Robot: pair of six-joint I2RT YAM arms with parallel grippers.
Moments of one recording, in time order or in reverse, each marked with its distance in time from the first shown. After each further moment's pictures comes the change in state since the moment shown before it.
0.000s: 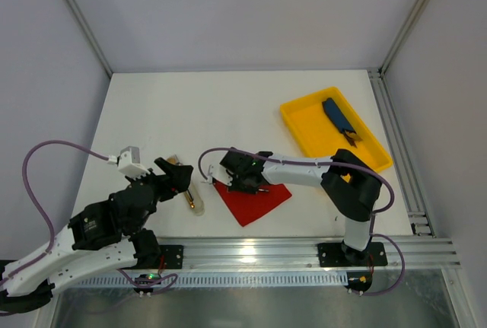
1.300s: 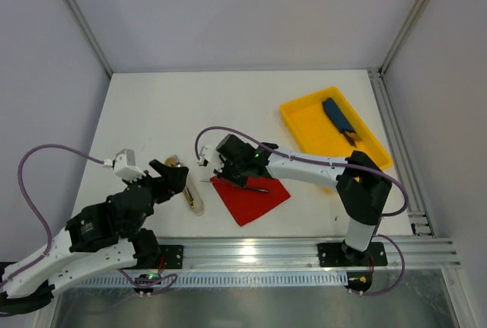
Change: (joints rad) left arm 0.000 -0.032 -0.010 -0.032 -0.013 -0.037; right arm -0.005 -0.071 0.090 0.024 -0.098 0.157
